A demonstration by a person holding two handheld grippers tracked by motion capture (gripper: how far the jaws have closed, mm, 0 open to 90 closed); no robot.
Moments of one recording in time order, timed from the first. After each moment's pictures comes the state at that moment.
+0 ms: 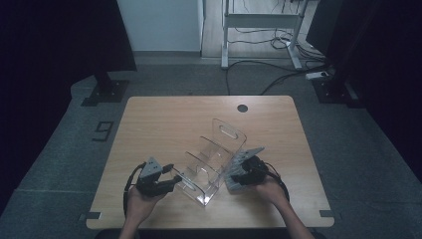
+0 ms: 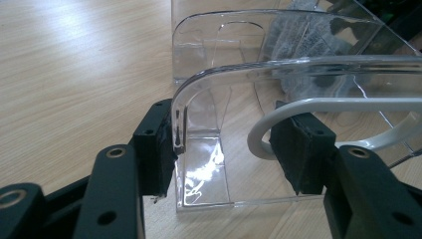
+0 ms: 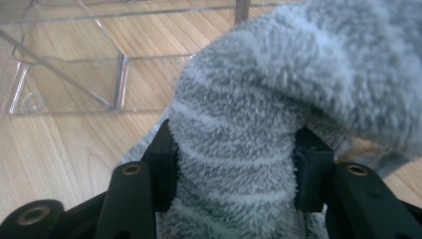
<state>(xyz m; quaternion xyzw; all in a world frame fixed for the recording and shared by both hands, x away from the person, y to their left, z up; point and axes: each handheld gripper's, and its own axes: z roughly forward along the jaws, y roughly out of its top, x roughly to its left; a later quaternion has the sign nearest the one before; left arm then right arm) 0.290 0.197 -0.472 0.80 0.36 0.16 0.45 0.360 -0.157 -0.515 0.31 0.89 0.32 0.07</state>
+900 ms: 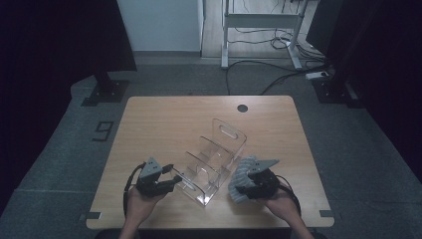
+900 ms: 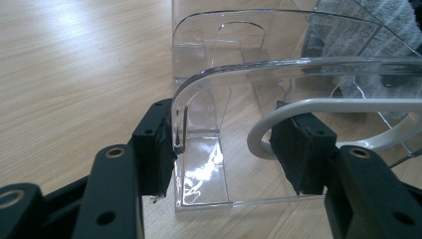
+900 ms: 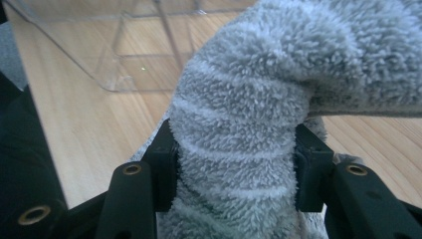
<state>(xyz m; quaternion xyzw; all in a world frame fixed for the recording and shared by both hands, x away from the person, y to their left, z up) 0.290 0.198 -0.473 0.80 0.36 0.15 0.45 0.306 -0.173 -0.488 0.28 0.88 0.37 0.06</state>
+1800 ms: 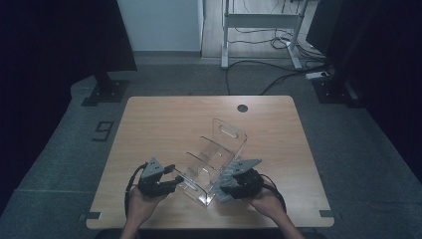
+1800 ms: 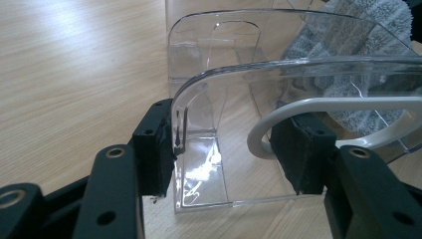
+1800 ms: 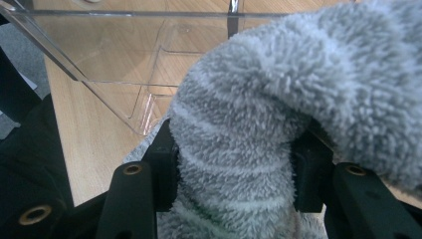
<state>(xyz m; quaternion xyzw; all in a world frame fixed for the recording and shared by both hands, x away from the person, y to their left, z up) 0.289 0.193 -0.472 0.80 0.36 0.15 0.45 0.309 -0.130 -0.486 0.24 0.89 0.39 0.06</state>
